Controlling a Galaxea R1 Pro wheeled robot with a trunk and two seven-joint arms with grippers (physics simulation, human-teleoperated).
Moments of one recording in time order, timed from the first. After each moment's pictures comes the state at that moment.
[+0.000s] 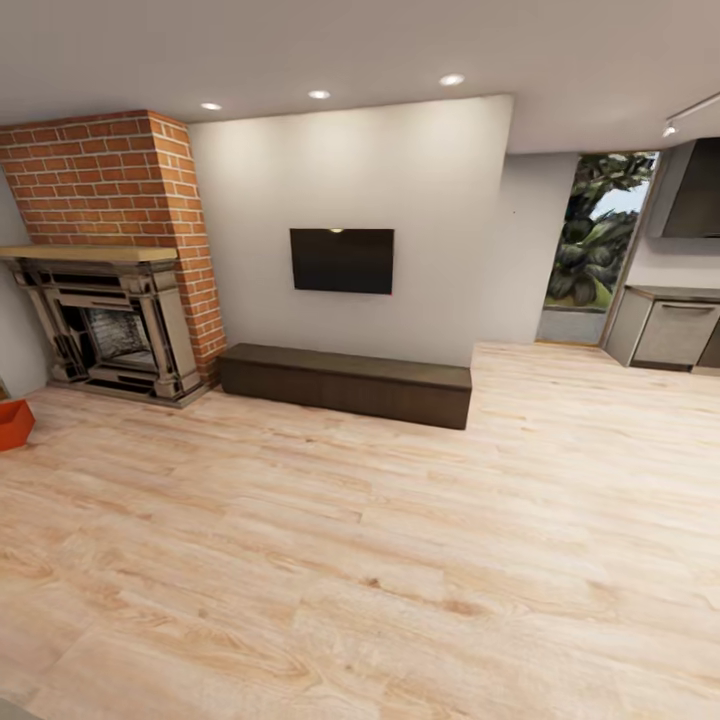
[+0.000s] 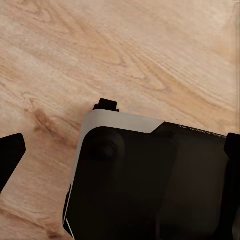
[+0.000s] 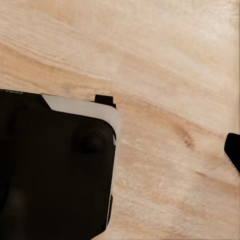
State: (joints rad) left arm -0.27 0.00 -0.02 0.00 0.27 0.01 0.04; right arm -0.23 -0.02 0.24 0.03 -0.09 -0.06 -0.03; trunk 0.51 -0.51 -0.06
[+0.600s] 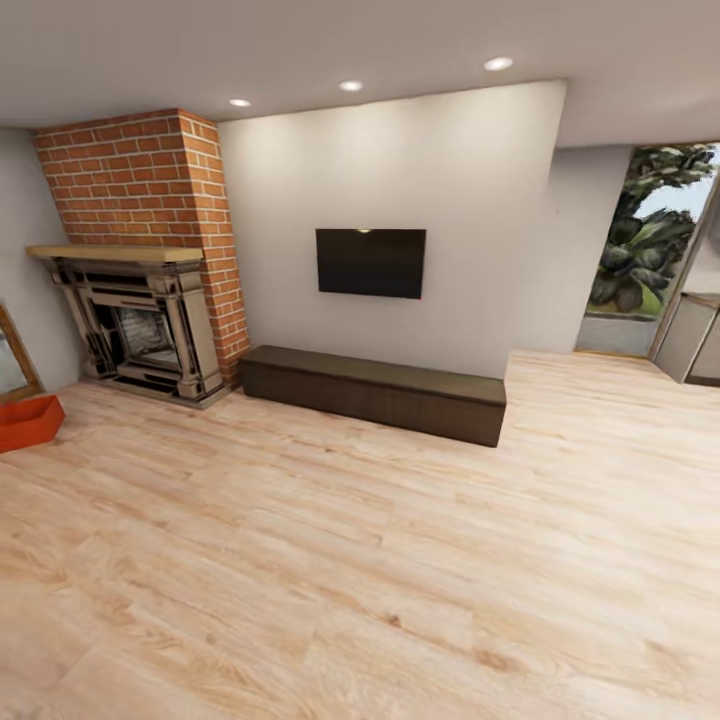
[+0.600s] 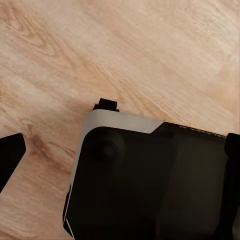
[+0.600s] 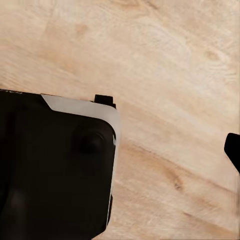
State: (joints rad) left arm -0.27 0.00 -0.02 0.00 0.27 0.01 0.04; right arm -0.23 -0.03 0.24 0.03 -0.09 -0.06 -0.03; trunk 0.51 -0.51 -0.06
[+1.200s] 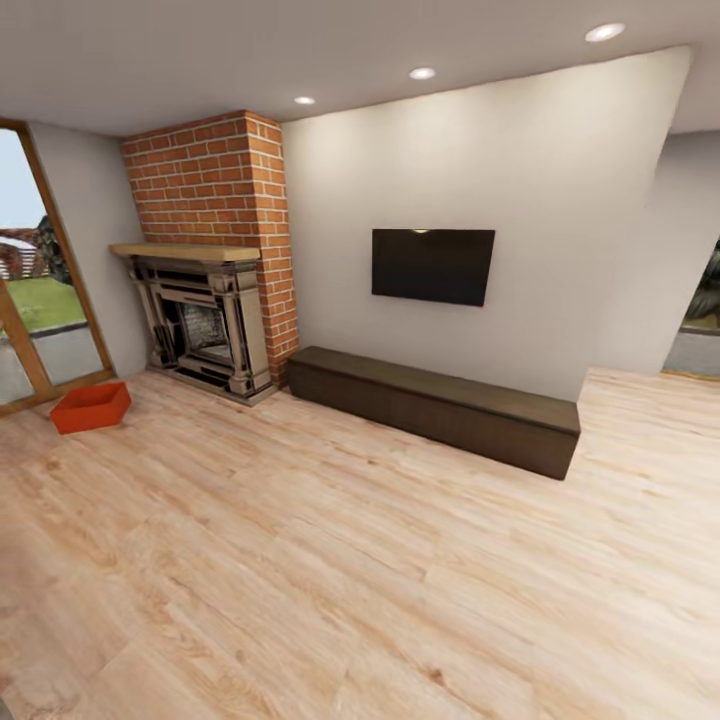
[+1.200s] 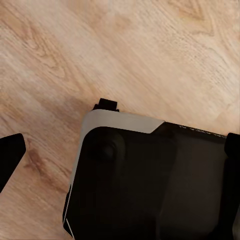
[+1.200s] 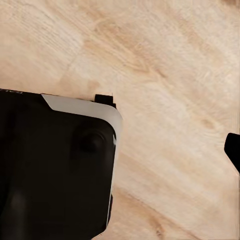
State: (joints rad) left arm -0.27 0.00 -0.02 0.00 0.27 0.01 0.04; right arm -0.23 -0.02 0.24 0.03 -0.09 -0.06 -0.03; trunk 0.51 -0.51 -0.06
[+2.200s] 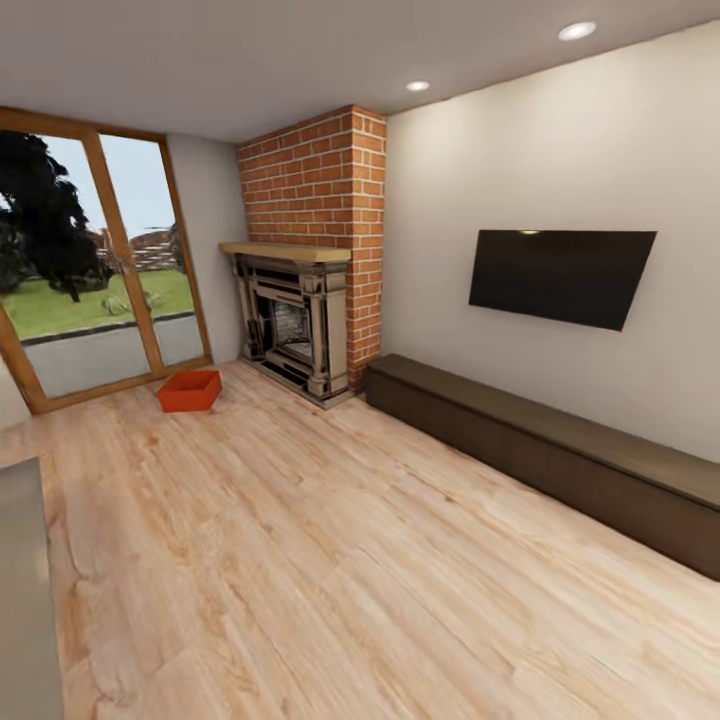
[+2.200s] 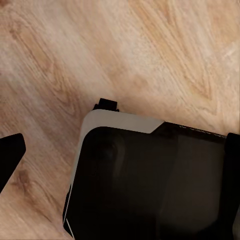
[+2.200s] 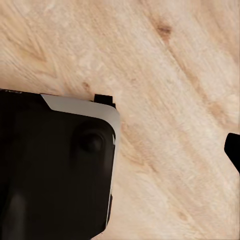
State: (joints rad) left arm -0.27 0.00 -0.02 0.00 0.27 0.01 0.04; right arm -0.23 -0.03 0.24 0.03 -0.09 -0.06 -0.03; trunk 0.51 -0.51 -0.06
